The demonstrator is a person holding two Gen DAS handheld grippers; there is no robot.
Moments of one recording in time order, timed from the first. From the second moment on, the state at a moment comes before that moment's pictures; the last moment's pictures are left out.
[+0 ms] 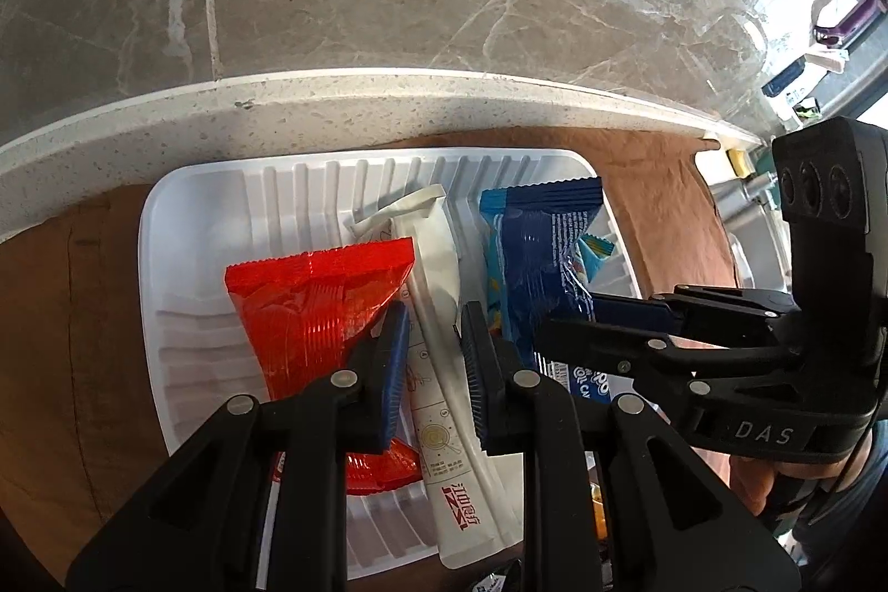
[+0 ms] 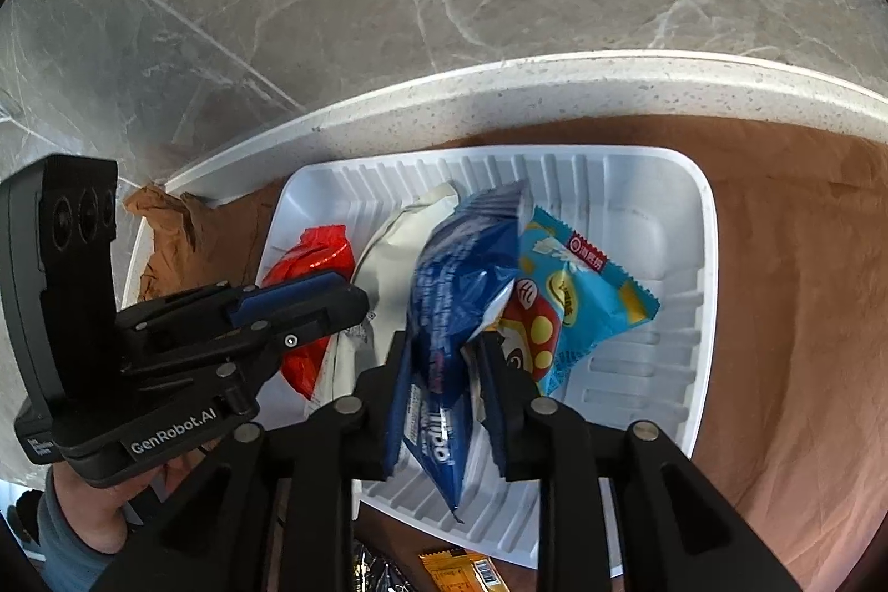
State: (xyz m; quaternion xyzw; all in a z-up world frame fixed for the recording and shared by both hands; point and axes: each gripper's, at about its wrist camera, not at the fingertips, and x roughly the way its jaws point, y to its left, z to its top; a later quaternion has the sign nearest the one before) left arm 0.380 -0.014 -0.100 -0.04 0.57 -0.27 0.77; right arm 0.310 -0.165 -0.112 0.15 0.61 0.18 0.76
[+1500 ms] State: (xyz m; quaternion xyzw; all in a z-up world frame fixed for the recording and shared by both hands) left arm 0.090 0.097 -0.060 -0.06 0.50 -0.20 0.84; right arm 0.037 -0.276 -0.098 0.39 0.53 0.11 0.74
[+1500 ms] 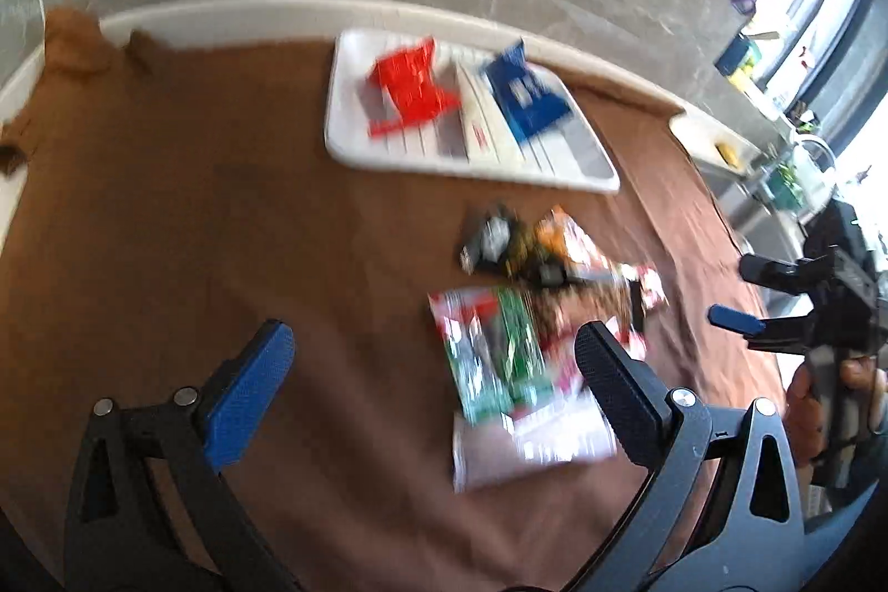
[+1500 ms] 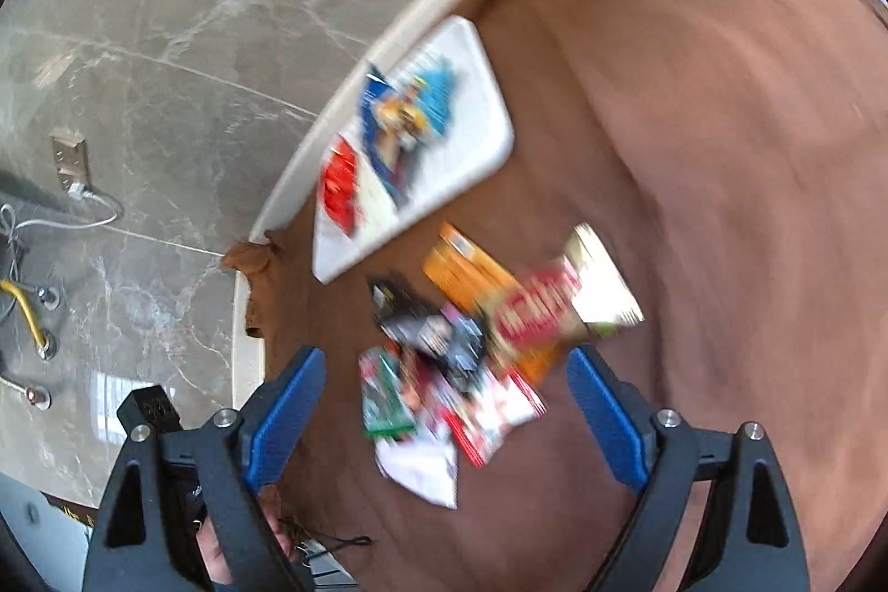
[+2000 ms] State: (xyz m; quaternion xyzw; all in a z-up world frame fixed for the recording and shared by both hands) left arm 0.053 0.085 -0.093 -0.08 0.56 -0.25 0.79; right arm -0.010 -0.238 -0.108 0.35 0.57 0.13 0.73
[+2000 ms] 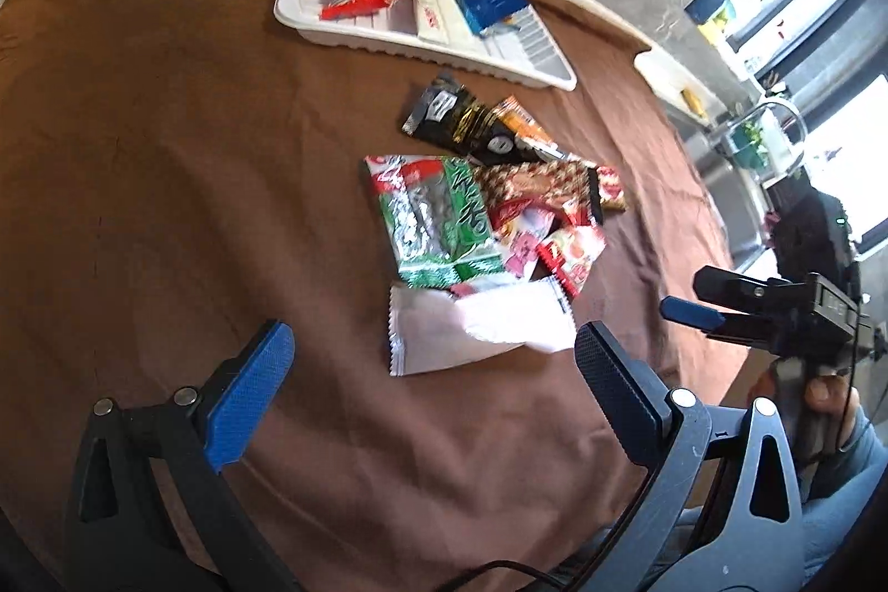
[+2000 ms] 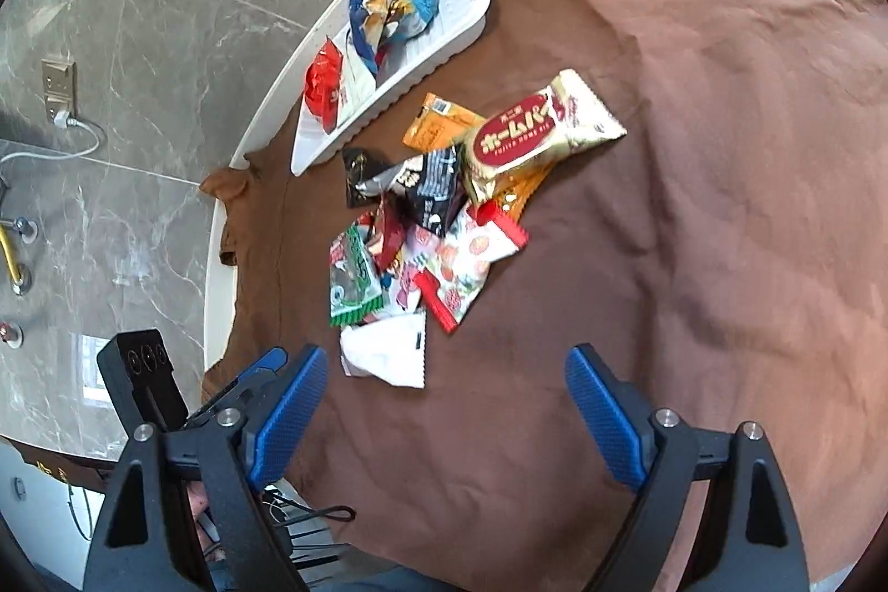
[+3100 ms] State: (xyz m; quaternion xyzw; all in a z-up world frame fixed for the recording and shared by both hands) left arm 0.154 -0.032 -0.063 0.16 0.50 -0.45 0.73; right arm 0.062 -0.284 -0.096 0.37 0.54 0.15 0.74
